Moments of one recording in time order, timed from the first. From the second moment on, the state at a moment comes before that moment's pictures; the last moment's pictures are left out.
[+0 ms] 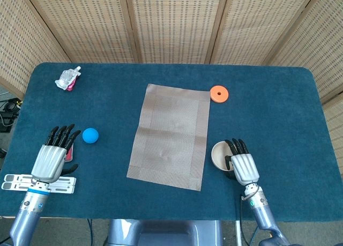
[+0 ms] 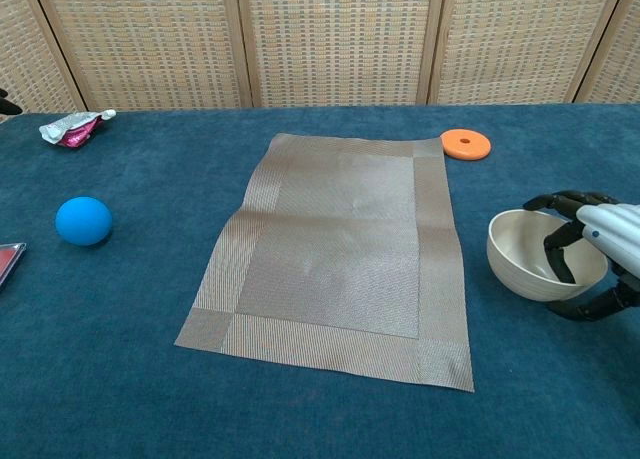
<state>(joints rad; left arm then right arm) -0.30 -1.29 -0.03 -1.69 1.44 1.40 0.36 0.33 -1.68 0.10 -1.26 -1.45 1.24 -0.17</state>
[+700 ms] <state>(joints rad) -0.31 -1.32 -0.06 -1.64 1.41 1.37 0.37 0.47 -1.63 0.27 -1.13 -1.29 1.08 -0.17</state>
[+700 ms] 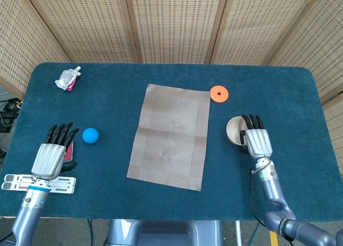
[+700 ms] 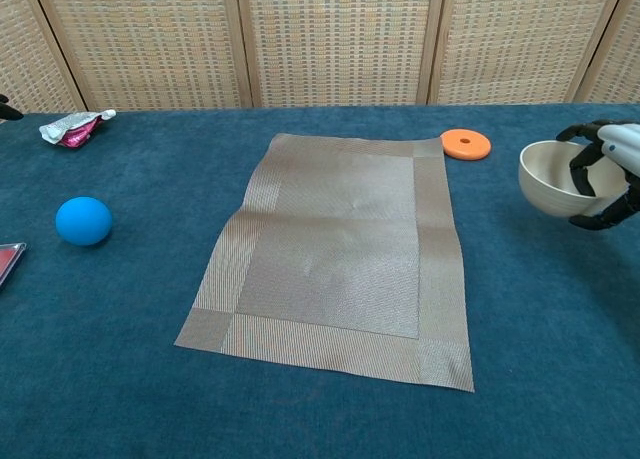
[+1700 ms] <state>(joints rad) -0.31 -1.32 -0.07 -1.64 1.40 1.35 0.35 0.60 -1.69 0.33 -0.81 -1.07 0.81 -0.22</state>
